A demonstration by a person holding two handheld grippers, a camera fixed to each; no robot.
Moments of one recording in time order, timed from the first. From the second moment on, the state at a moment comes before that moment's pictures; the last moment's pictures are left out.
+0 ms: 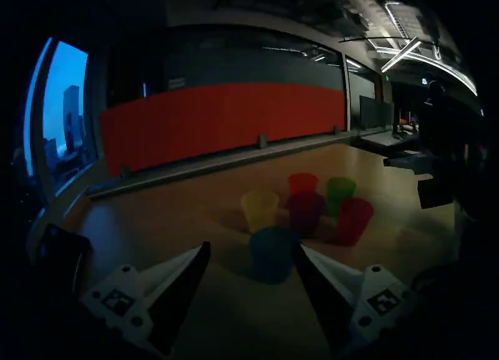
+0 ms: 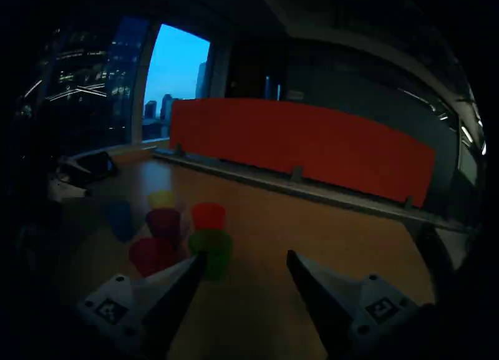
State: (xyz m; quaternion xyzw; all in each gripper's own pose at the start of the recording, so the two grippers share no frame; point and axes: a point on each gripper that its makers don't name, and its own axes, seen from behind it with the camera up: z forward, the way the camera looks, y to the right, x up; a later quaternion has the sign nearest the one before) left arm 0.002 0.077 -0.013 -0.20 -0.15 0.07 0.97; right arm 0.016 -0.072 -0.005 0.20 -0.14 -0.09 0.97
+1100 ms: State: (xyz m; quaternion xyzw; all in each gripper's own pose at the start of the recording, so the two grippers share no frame) left arm 0.066 0.049 -0.021 -0.05 0.01 0.04 1.00; right arm 0.099 -0.027 -0.035 0.01 0.04 -0.05 1.00
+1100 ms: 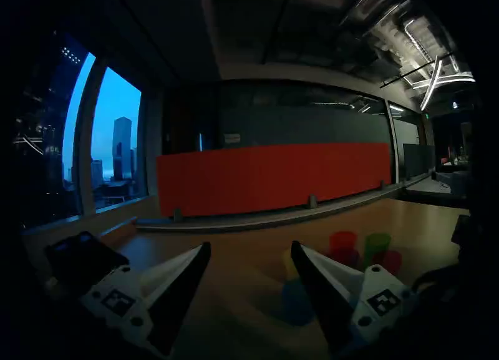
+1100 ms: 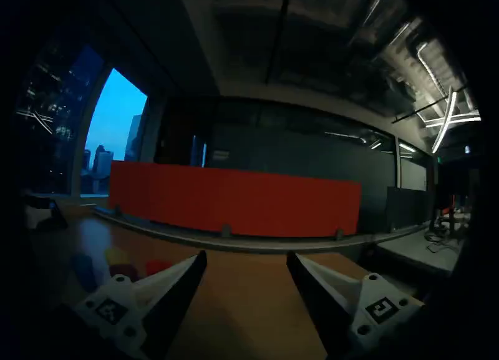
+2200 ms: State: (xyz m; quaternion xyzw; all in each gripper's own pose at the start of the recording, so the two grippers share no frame) left arm 0.027 0.017 -0.013 -0.01 0.03 0.02 1.00; right arm 0.100 -0.045 -0.037 0.00 0.04 -0.02 1.00
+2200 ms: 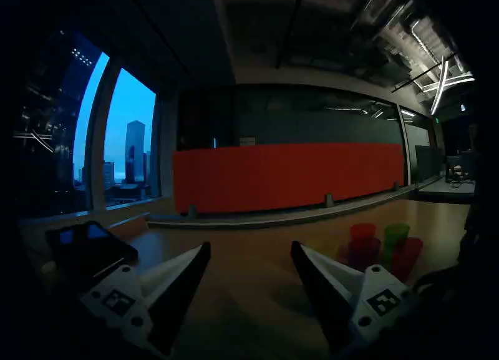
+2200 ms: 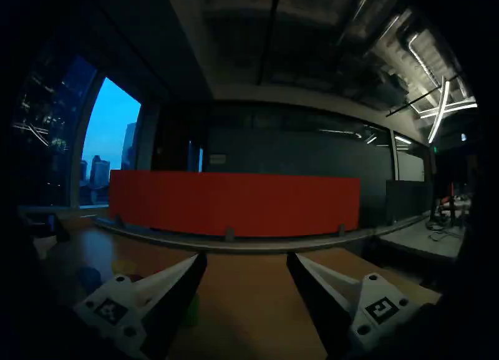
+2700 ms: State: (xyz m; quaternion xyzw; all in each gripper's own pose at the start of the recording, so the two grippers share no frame) left arm 0.017 0.005 -0.009 0.00 0.02 0.01 1.00; right arm 0.110 -0.053 -0.036 0.00 0.05 -0.03 1.00
